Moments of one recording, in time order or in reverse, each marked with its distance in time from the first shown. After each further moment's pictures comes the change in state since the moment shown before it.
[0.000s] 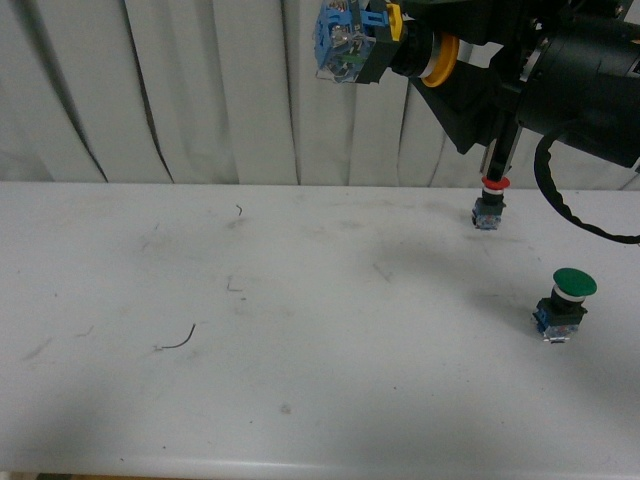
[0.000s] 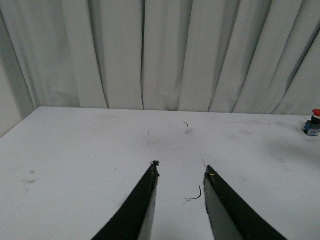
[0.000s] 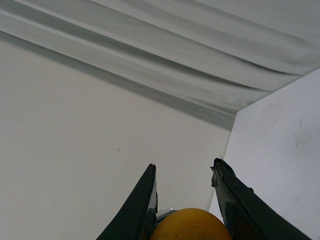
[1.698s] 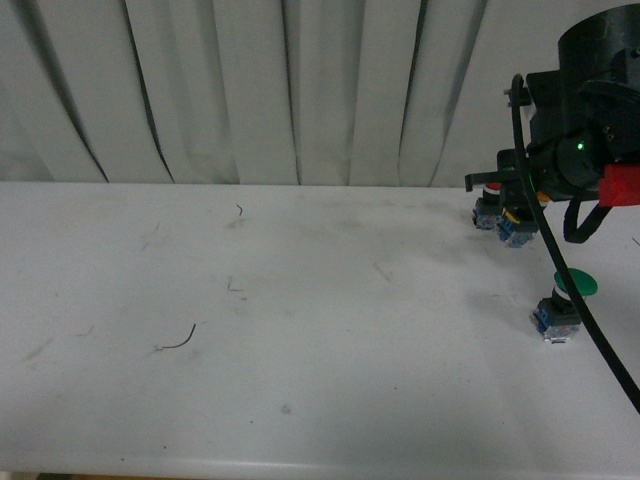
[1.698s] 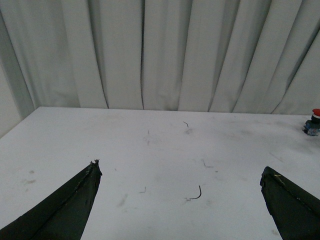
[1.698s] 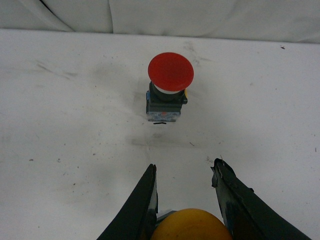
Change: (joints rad) left arm 0.000 0.000 0.000 0.000 0.000 0.000; right arm -0.117 0.333 0.619 -1.116 0.836 -1.328
